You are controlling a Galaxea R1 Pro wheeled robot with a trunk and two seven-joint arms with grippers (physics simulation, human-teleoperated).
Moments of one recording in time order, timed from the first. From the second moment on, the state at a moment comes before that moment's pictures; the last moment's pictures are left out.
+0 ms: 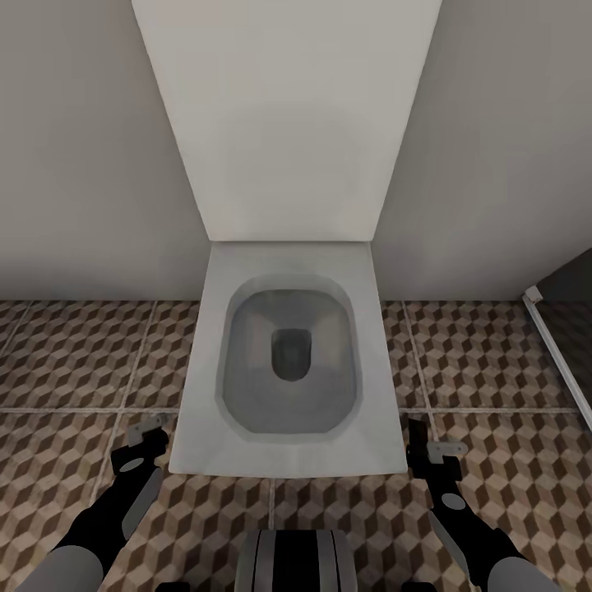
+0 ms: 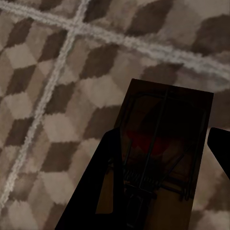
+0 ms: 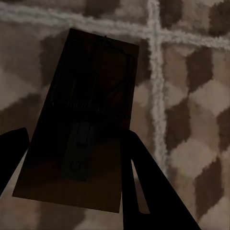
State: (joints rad) left arm -0.53 0.14 -0.10 -0.77 0.38 0.10 0.52; right arm -0.55 -0.14 0.22 -0.47 -0.13 -0.21 -0.27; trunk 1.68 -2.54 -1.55
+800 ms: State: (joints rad) left arm -0.53 0.14 -0.10 -0.77 0.38 0.10 0.51; right arm -0.55 -0.14 0.22 -0.47 -0.13 -0.21 -0.27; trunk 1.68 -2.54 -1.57
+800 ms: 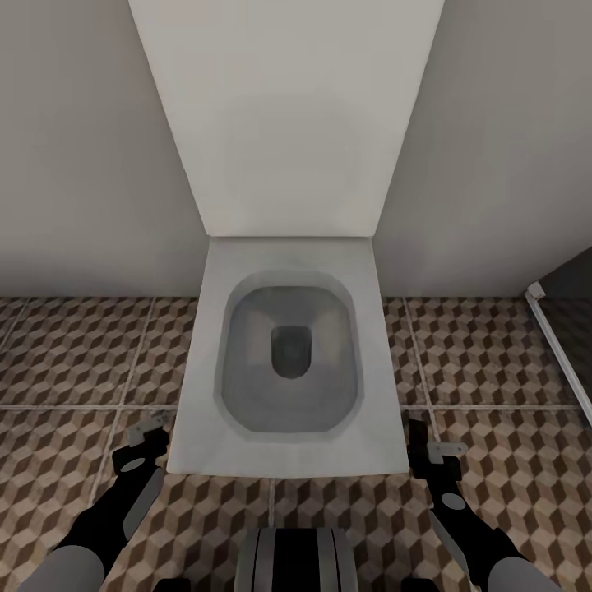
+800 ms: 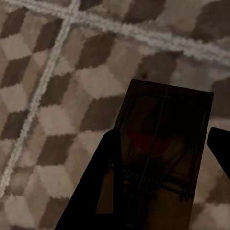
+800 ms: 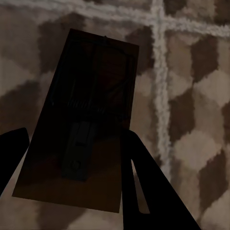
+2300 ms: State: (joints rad) left arm -0.53 0.14 -0.10 -0.77 0.38 0.10 0.51; right arm -0.55 -0.14 0.22 -0.47 -0.13 -0.21 -0.27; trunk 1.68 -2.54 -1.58
